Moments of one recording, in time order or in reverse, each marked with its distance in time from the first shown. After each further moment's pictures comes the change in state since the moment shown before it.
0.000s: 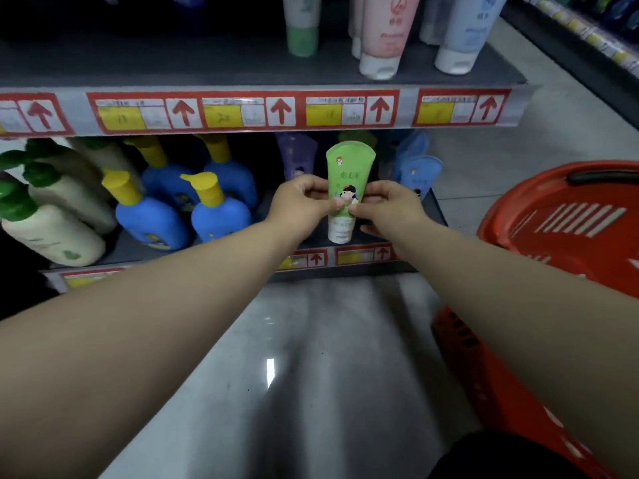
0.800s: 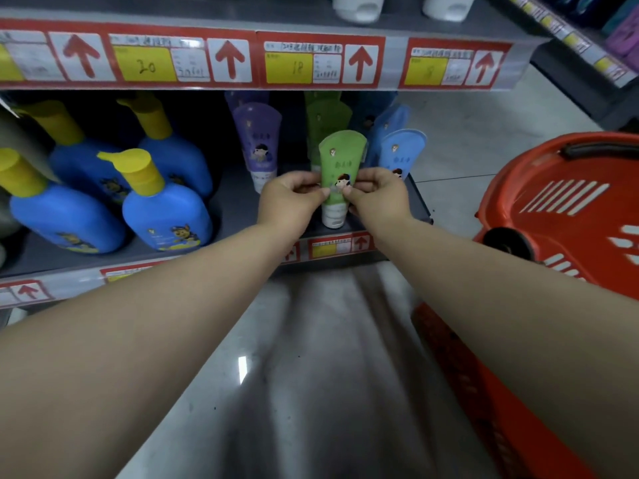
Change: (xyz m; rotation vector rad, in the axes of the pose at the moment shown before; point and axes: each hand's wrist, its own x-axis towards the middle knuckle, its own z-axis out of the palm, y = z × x) left_hand 0.036 -0.050 0.038 -0.041 0.019 0.053; right_hand 0.044 0.044 -0.002 -0.017 0.277 -0.053
